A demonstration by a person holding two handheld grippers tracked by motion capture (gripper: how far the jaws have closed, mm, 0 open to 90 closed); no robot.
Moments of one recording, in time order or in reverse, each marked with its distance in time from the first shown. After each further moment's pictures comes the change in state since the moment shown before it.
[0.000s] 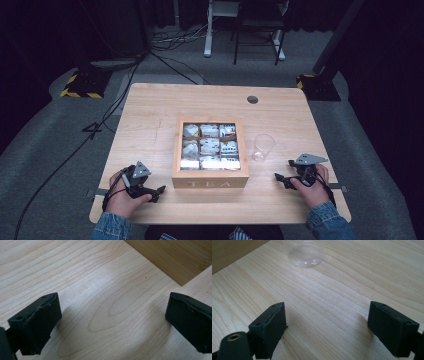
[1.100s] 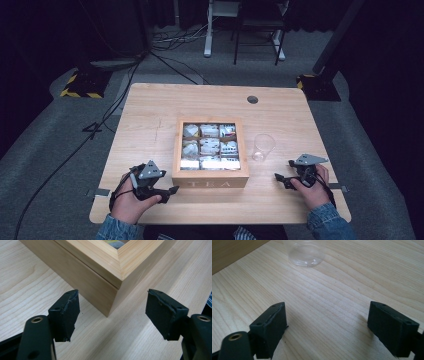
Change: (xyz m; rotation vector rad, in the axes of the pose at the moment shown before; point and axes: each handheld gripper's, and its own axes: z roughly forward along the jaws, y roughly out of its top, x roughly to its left) left arm -0.046 0.040 -0.029 -0.064 -0.175 0.052; right arm 0.001 -0.001 -0.001 -0.002 -0.002 0.003
